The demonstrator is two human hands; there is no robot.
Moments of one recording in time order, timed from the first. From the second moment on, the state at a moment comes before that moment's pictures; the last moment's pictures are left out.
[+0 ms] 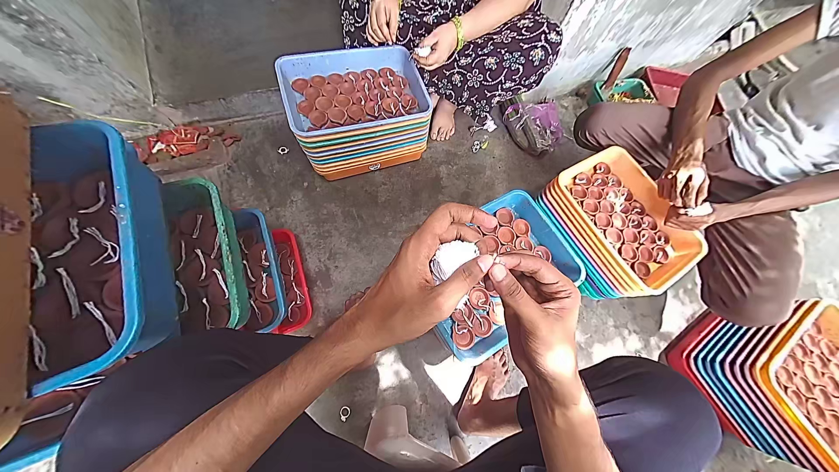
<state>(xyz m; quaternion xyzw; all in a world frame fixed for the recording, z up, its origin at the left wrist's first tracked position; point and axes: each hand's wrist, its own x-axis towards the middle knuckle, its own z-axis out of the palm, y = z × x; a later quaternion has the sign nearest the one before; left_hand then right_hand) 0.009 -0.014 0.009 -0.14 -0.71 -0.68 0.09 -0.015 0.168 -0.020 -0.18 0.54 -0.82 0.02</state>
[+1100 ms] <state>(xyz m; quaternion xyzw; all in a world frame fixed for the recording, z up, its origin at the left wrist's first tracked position) 0.010 -0.016 0.010 -0.10 -0.65 -0.75 0.02 -0.023 0.178 -0.020 -0.16 0.56 -0.81 0.01</state>
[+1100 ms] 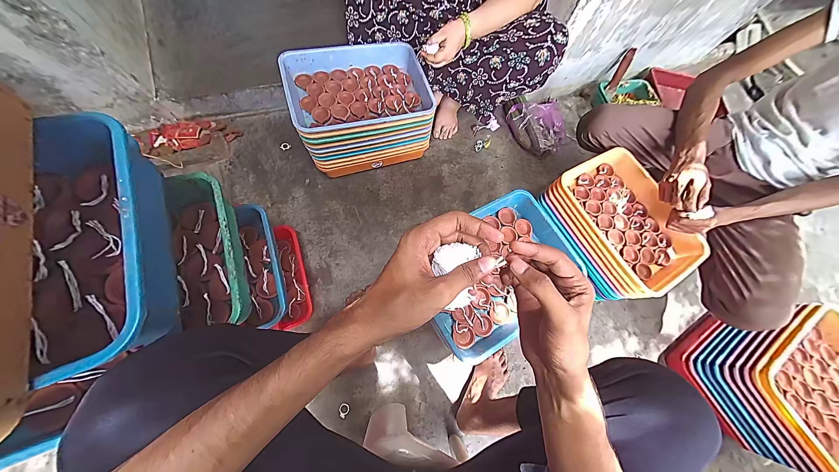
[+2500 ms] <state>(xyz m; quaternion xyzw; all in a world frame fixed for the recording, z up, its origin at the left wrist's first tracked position) 0.001 -0.030 0.004 0.00 -0.72 -0.69 0.02 -0.094 0.204 -0.139 -0.03 0.80 -0.58 0.11</state>
